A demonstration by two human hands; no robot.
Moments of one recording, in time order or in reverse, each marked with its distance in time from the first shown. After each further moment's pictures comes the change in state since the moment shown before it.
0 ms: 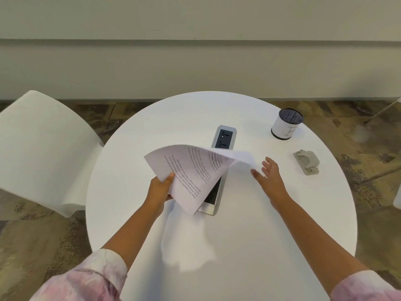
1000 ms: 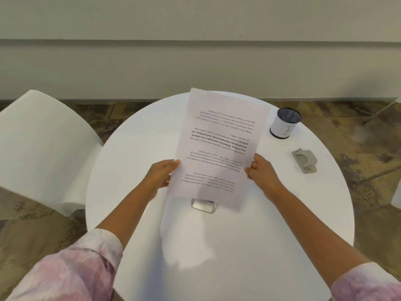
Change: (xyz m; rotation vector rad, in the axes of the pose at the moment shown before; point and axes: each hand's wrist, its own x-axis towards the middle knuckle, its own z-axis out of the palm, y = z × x) left_hand 0.014 0.036 -0.002 0.178 -0.187 -0.054; right_hand -0.013 -0.038 0.011 -0.064 -0.189 -0.049
